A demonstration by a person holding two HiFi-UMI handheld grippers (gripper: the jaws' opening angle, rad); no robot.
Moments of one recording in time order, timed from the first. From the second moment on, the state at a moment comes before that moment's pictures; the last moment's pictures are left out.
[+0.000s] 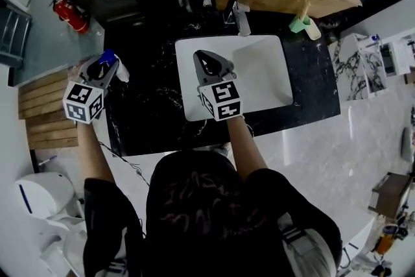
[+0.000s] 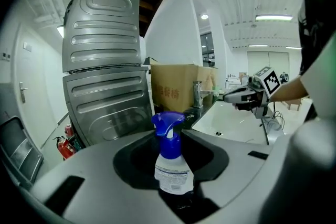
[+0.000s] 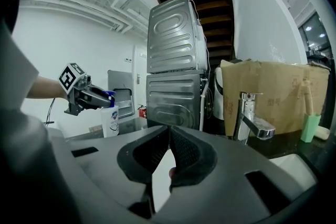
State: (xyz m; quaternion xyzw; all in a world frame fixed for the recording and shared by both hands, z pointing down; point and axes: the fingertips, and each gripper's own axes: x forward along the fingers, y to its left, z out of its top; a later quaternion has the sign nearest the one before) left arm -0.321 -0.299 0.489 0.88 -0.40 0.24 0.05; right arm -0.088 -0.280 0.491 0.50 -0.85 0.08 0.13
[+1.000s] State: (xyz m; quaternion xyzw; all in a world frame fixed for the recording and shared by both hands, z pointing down) left arm -0.342 -0.289 0.491 0.86 -0.47 0.21 0.04; right arm -0.107 -0.273 0.482 0.48 -0.86 0.05 0.14
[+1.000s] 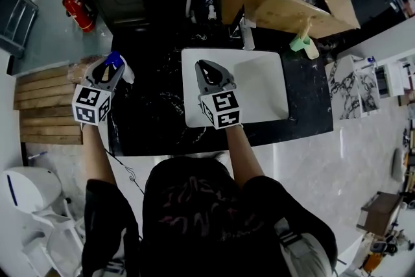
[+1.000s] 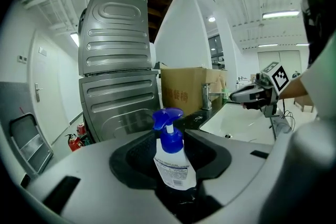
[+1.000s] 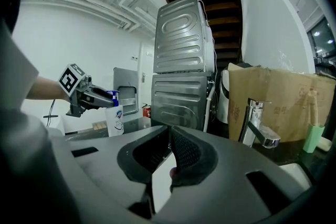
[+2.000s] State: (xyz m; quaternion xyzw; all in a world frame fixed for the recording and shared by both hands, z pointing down) left arm -0.315 -0.216 0.460 0.81 -0.58 0.11 0.06; right arm -0.101 -0.244 0.455 0.47 -0.88 0.04 0.11
